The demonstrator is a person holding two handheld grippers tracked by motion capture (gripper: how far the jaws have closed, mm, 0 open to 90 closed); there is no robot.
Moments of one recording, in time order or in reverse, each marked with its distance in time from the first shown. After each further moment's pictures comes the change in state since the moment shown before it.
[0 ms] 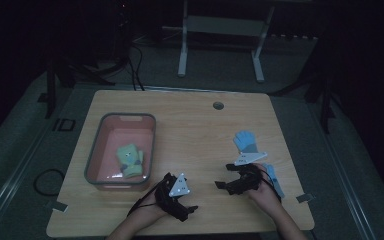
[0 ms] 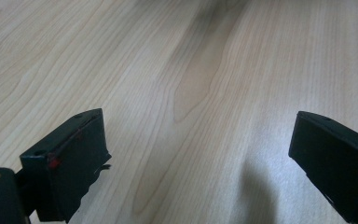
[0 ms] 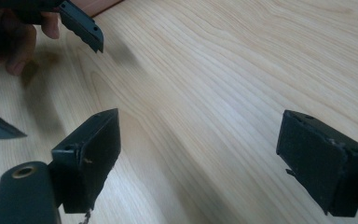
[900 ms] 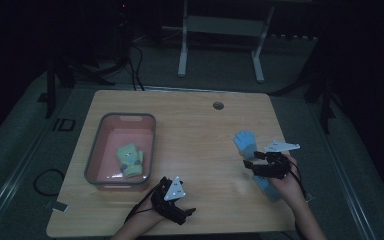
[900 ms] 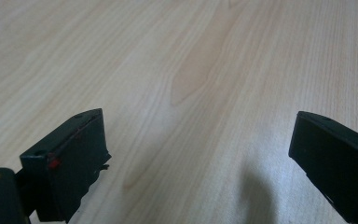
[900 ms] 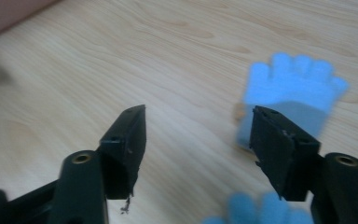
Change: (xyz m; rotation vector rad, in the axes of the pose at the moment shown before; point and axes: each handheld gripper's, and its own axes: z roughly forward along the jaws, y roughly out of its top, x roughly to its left) left arm -0.006 -0.011 -0.006 -0.022 0.010 -0.059; right arm -0.049 -0.006 -0.063 -0.055 -0.296 0.094
